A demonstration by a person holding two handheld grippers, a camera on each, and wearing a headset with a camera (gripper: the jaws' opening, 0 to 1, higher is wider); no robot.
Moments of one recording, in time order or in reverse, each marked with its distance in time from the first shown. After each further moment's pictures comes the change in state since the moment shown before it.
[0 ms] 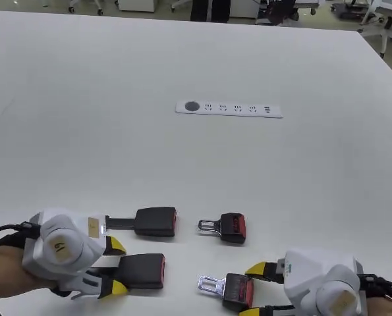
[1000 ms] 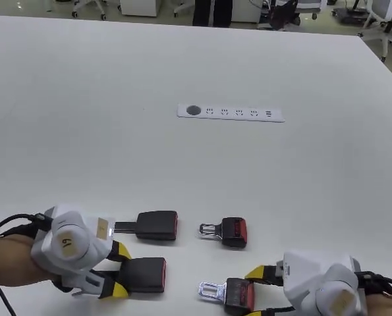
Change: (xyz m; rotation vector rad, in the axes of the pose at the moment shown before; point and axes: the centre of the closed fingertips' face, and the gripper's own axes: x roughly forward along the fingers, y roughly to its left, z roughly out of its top) left arm 0.003 -0.004 -0.002 0.099 0.033 -0.095; right arm 0.001 -0.001 0.000 -0.053 0.021 0.045
